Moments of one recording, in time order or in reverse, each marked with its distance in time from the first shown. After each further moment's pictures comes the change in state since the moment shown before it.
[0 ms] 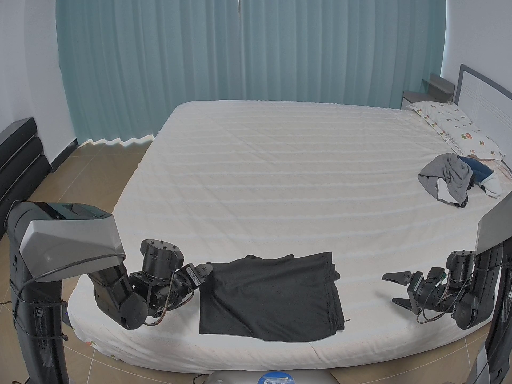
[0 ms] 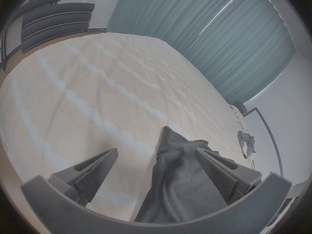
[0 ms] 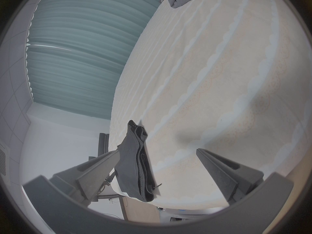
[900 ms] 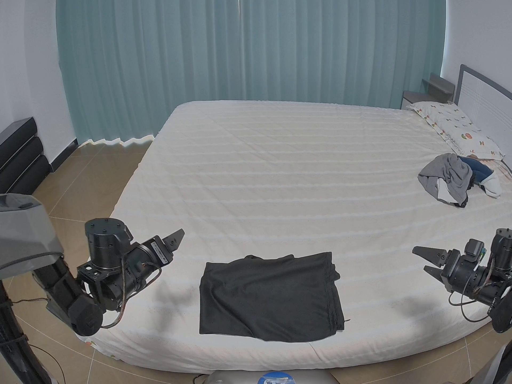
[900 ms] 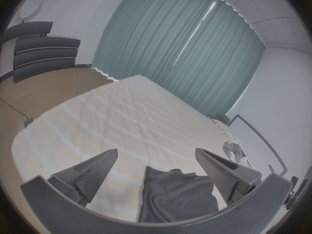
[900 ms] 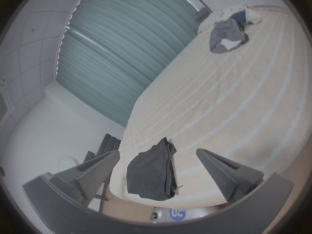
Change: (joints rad) left arm 0.053 -0.351 0.247 -0.241 0.058 0.240; right arm -0.019 -0.667 0.140 0.251 -0.062 -0.193
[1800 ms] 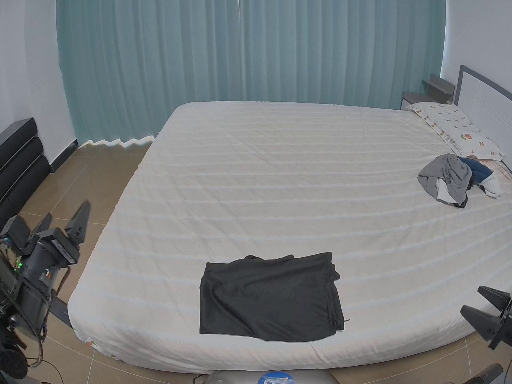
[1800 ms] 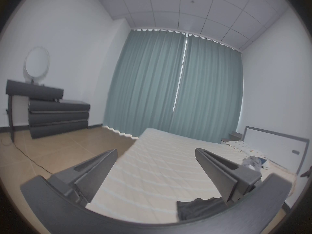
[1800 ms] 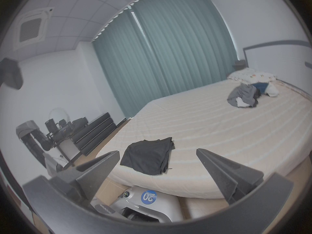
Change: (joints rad) left arm 0.018 -0.717 0.309 -0.006 0.287 0.445; right arm 0.044 -1.165 -0.185 1.236 -0.017 -0.466
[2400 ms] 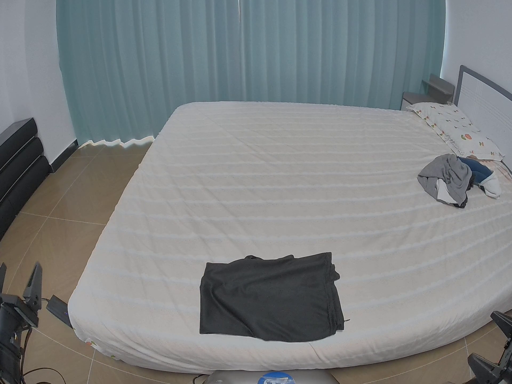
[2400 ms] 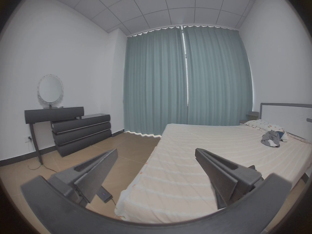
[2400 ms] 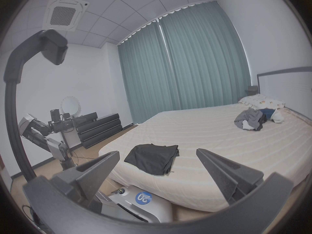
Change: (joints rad) left arm 0.077 -0.679 0.053 0.701 0.083 0.160; right arm 0.049 -0.409 -0.031 0.273 -0.016 -0.106
